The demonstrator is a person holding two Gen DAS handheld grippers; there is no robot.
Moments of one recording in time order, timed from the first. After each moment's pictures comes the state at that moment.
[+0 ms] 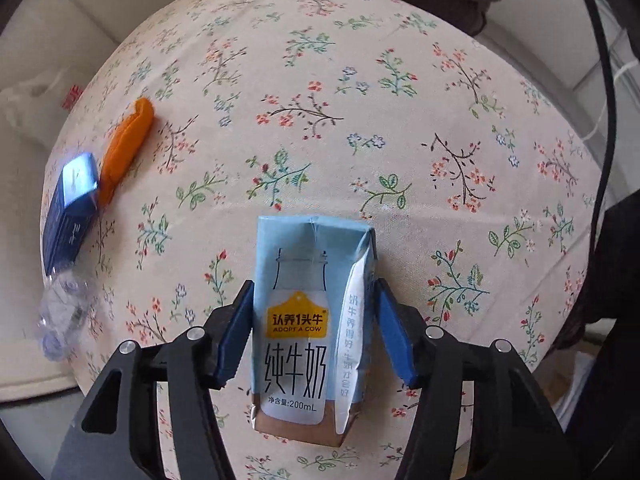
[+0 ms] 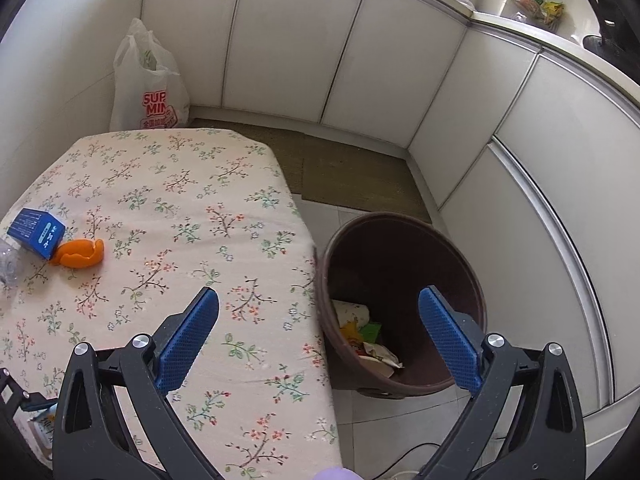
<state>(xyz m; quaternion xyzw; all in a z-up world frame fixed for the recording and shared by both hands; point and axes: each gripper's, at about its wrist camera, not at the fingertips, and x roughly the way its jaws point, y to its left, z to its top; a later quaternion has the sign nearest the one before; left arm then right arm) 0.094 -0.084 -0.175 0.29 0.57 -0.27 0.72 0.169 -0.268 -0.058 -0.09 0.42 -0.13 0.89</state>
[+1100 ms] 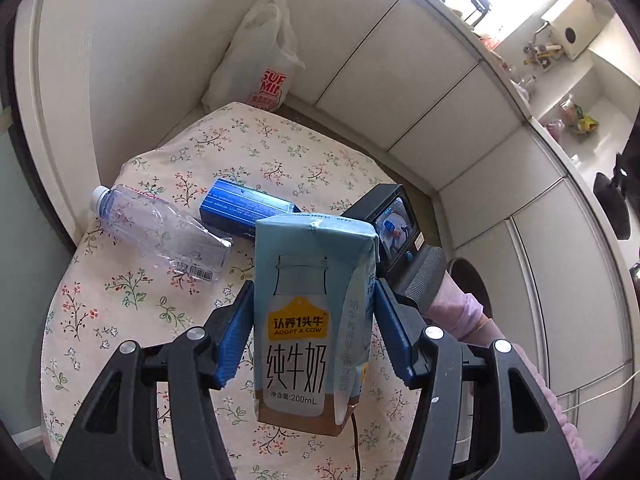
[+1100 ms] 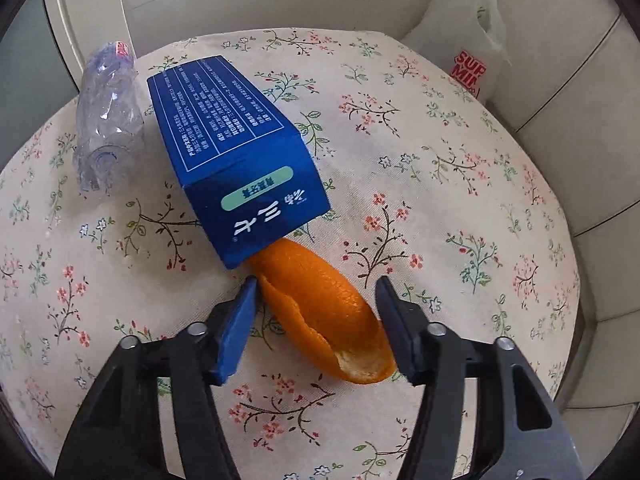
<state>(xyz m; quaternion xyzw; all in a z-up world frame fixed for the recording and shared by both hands) 0.138 0.131 -0.039 -0.23 0.45 -0.13 0.85 0.293 -0.036 -0.182 -0.30 0.49 0.28 0.77</state>
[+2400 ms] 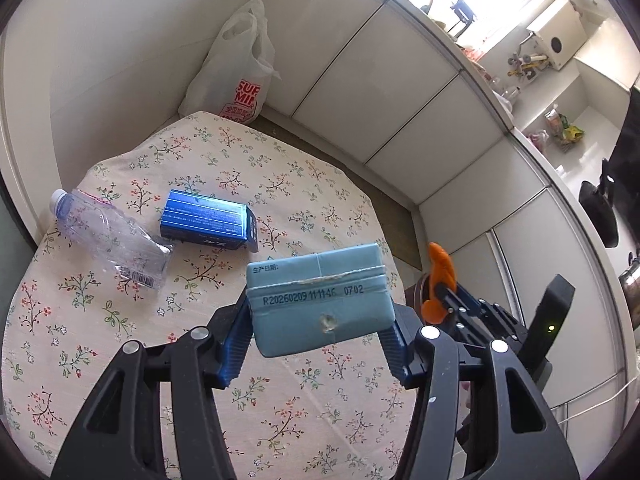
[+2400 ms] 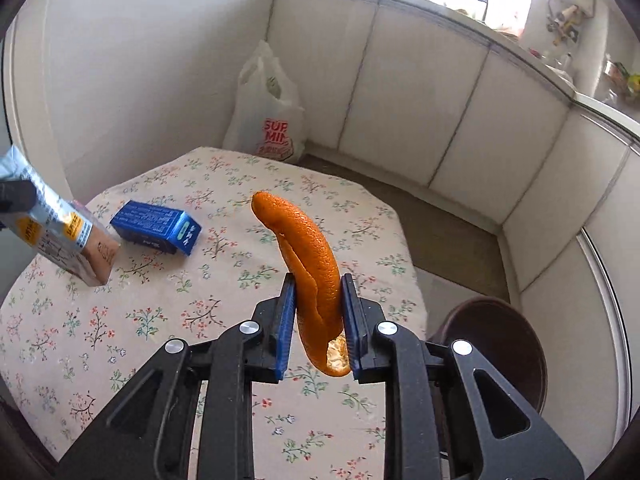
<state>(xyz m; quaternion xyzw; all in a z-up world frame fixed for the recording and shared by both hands) 0.146 0.084 -0.031 -0.25 0.42 -0.15 0.86 0.167 -0.194 -0.028 -0.13 0.35 0.05 0.92</state>
